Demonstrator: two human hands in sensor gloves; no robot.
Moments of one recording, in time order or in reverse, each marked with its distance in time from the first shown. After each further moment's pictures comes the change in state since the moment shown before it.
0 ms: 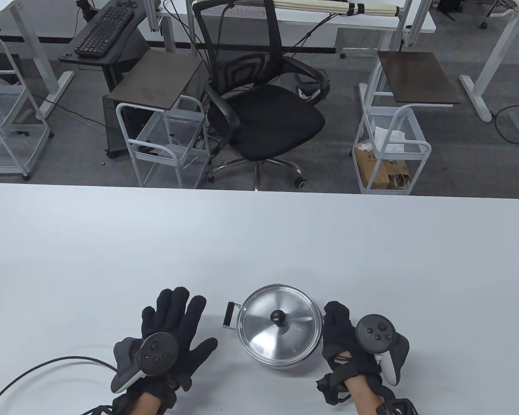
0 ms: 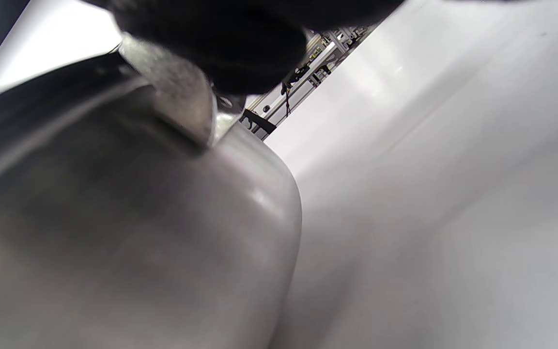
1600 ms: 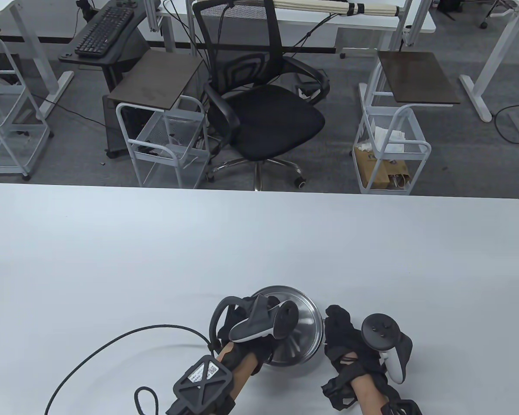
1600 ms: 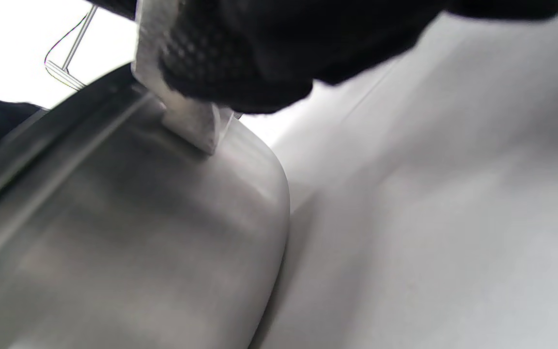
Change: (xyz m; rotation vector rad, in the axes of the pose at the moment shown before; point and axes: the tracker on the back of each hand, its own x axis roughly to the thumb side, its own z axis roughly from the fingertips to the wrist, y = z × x) left_hand 0.173 -0.038 -0.108 -0.289 -0.169 -0.351; right_hand -0.017 0.002 -0.005 0.124 0.054 -0.065
